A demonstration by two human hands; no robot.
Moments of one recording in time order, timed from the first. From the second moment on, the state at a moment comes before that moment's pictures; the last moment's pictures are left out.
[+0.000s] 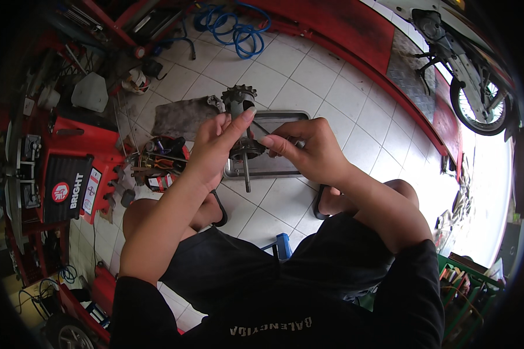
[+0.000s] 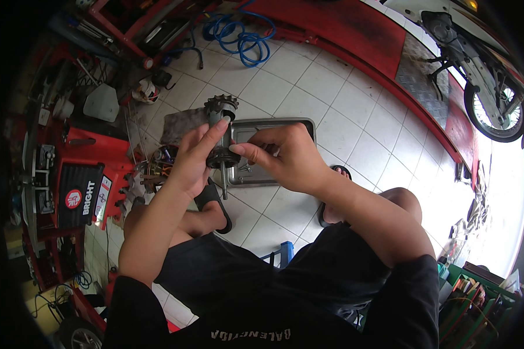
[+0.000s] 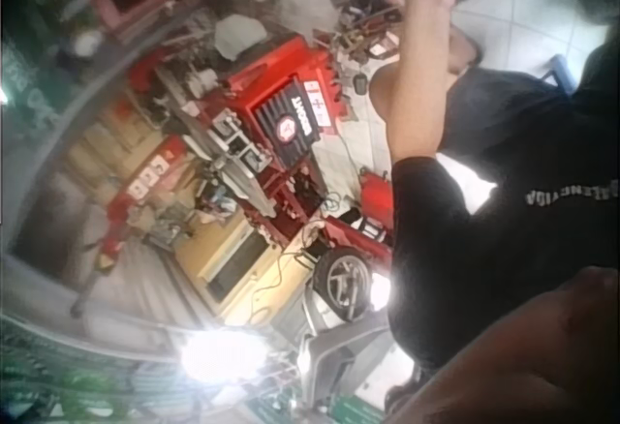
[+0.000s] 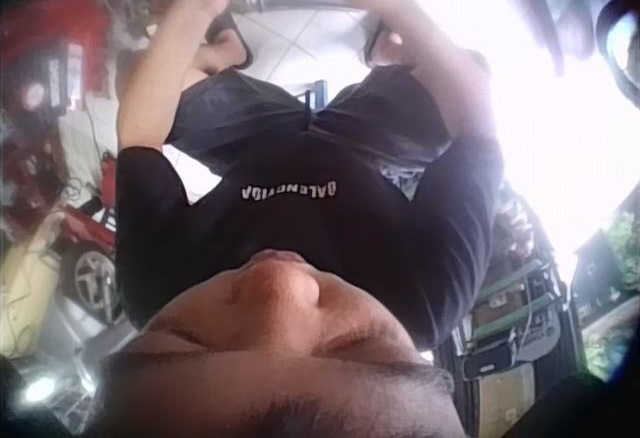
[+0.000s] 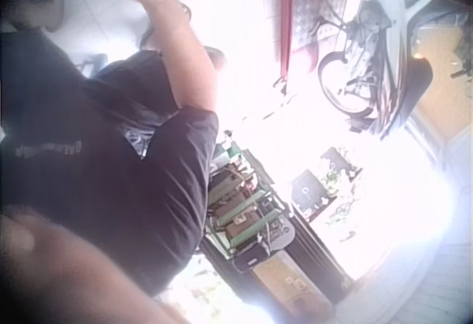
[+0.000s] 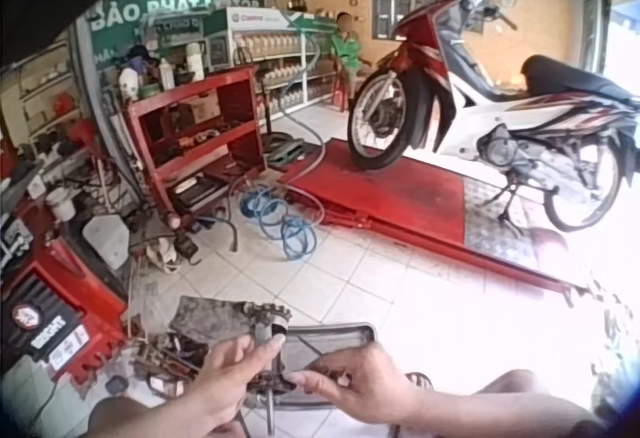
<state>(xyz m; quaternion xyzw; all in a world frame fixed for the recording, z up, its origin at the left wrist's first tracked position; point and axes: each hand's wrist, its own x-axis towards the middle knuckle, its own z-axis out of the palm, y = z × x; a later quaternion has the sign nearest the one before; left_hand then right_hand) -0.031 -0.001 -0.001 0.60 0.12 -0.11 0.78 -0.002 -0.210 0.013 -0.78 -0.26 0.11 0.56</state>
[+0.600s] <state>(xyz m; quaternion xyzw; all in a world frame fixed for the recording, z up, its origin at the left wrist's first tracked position) -0.030 -0.004 -0.009 0.50 0.23 -0.22 0.80 0.004 -0.212 0.013 -0.77 -0.31 0.04 0.56</state>
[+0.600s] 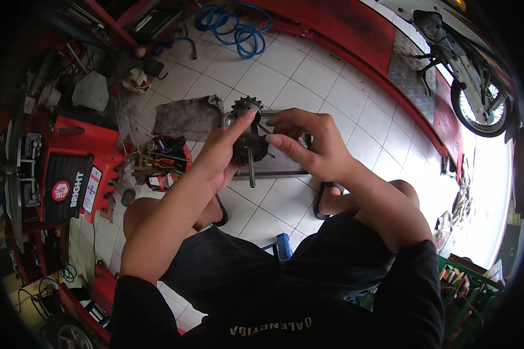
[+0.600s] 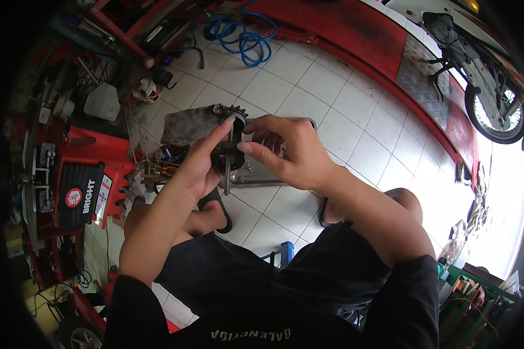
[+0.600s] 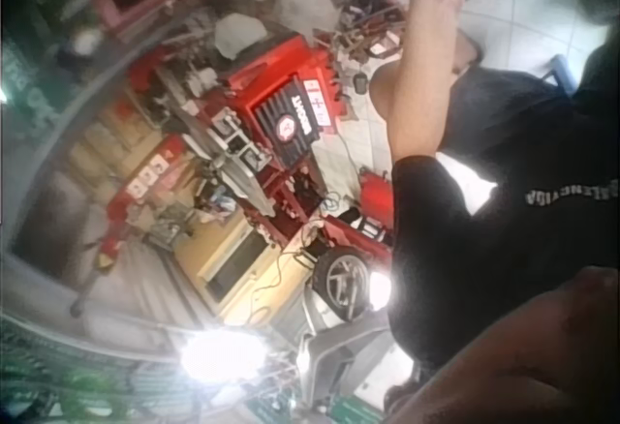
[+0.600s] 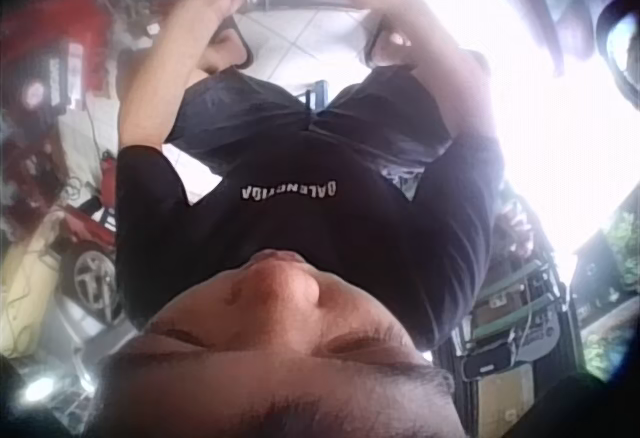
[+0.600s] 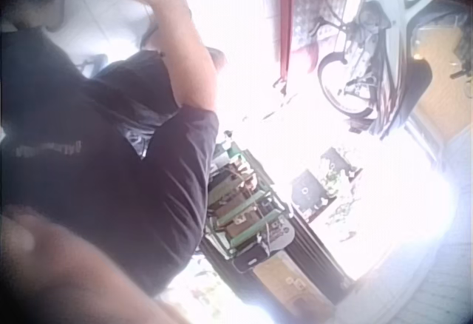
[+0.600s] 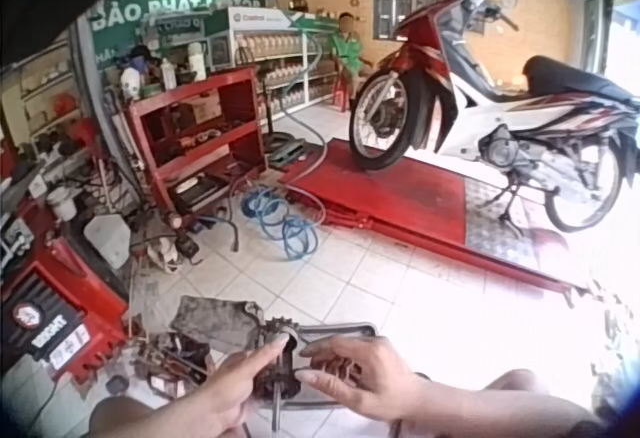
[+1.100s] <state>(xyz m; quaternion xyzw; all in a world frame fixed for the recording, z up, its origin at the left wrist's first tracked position) -0.032 -0.004 -0.018 0.46 0.24 -0.26 0.81 0.011 -0.214 0.016 -0.80 -0.29 0.10 0.51</state>
